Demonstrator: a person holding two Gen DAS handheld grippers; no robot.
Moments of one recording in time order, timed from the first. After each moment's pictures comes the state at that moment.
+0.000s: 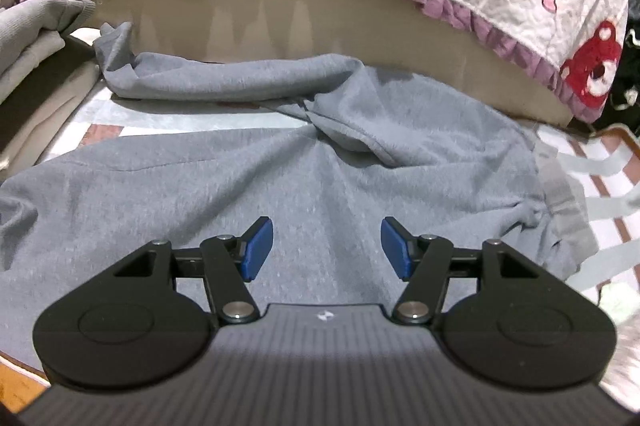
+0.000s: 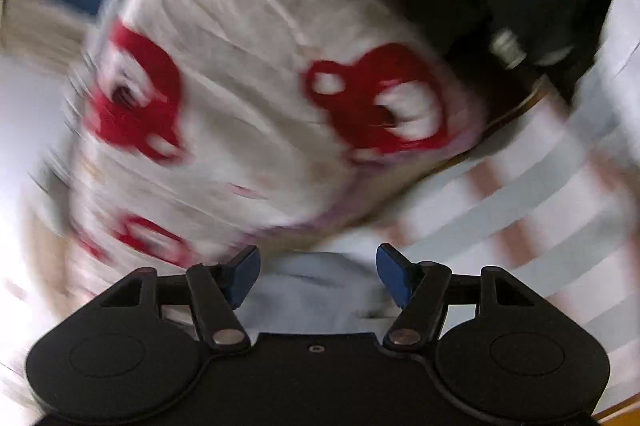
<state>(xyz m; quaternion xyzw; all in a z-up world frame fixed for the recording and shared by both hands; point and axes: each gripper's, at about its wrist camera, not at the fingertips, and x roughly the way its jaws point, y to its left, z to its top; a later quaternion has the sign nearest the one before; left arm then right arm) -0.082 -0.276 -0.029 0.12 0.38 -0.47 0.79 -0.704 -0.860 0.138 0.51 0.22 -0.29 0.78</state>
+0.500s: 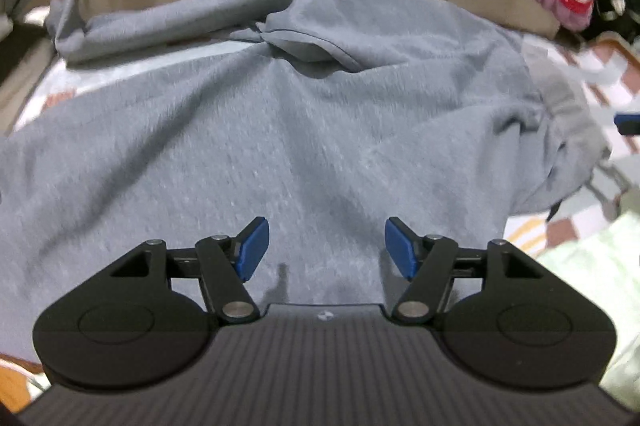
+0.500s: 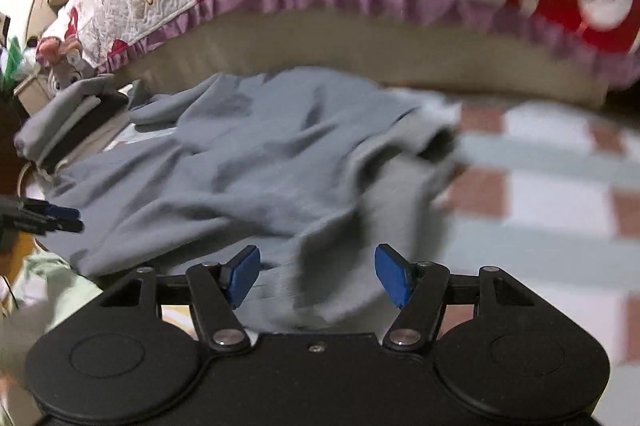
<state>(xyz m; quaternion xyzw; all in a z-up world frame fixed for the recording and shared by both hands) -0.129 -0.289 -0.087 0.22 0.39 -0.49 0.75 -0.521 -0.625 -0.110 0.23 0.32 -0.20 0.90</state>
